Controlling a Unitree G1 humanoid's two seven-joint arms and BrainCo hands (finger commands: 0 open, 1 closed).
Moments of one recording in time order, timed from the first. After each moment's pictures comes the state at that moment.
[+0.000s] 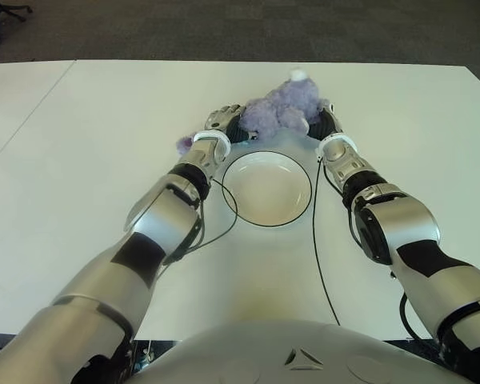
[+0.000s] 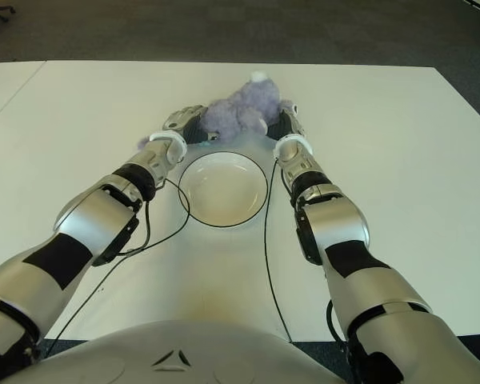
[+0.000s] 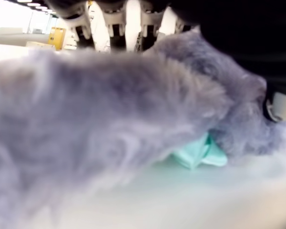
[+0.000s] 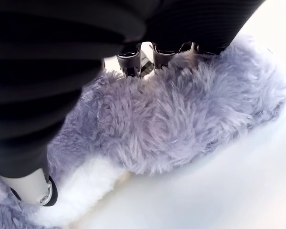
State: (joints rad) left arm -1.00 0.07 -0.50 1.38 0.73 -0.06 0.22; right arm -0.95 -0.18 0.11 1.36 -0.42 -0.09 -0.23
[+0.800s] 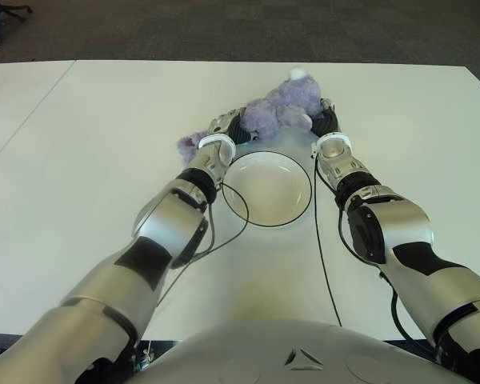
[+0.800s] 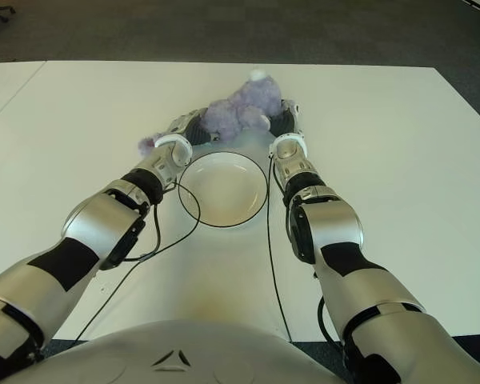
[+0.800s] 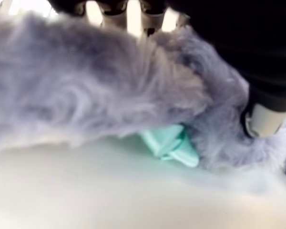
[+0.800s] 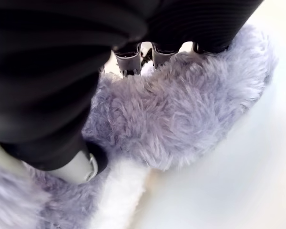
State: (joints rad) left arm -0.98 0.01 -0.37 1.37 0.61 -0.01 0.25; right arm -0.95 -0.13 -0.07 1.34 -0.31 -0.08 -0.28
